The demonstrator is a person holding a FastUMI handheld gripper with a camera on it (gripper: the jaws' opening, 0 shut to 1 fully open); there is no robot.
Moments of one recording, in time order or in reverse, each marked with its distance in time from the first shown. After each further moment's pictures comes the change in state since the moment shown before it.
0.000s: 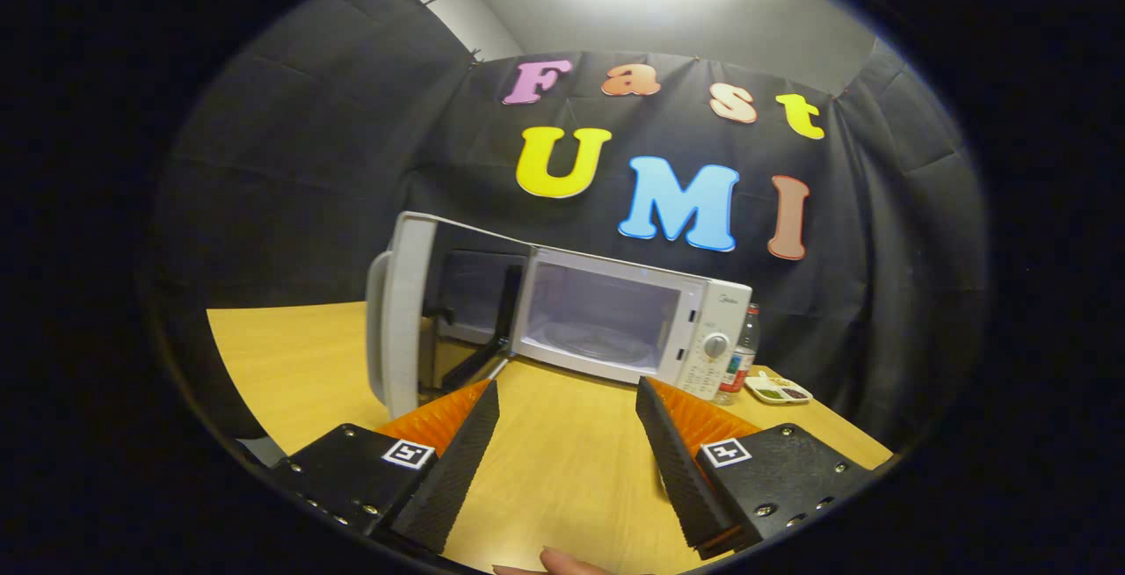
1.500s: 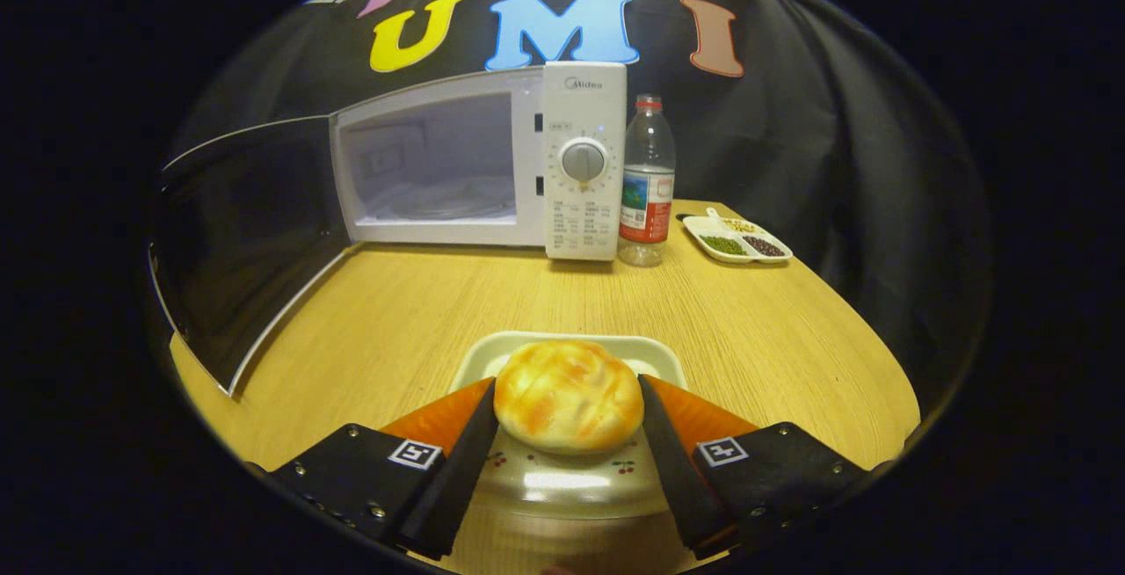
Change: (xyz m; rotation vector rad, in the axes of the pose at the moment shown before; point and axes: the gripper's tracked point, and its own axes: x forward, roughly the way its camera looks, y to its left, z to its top) arm 0.094 -0.147 -0.128 0.221 0.463 -0.068
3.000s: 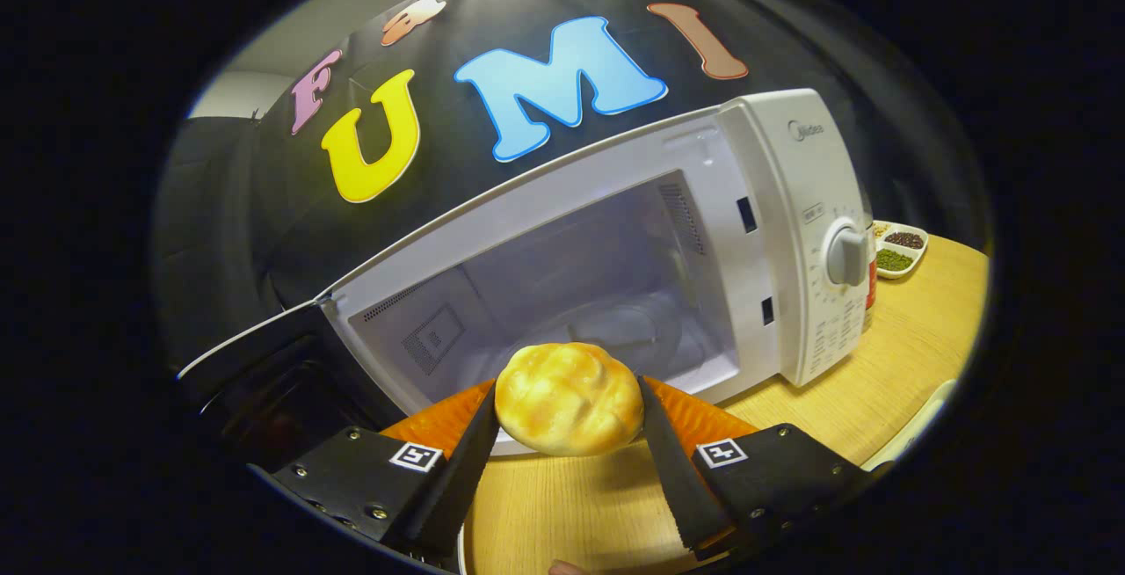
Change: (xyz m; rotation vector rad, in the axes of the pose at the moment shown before) arm 0.154 0.177 0.171 0.436 -0.254 0.111
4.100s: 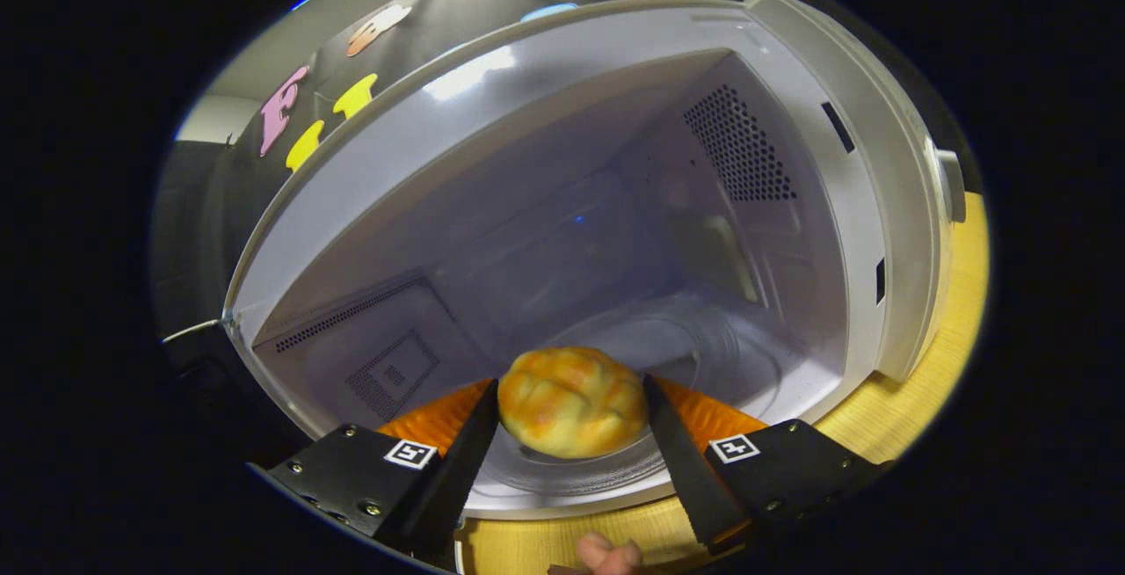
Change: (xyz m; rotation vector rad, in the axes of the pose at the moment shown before) arm 0.081 -0.006 -0.005 0.045 -0.108 -0.049
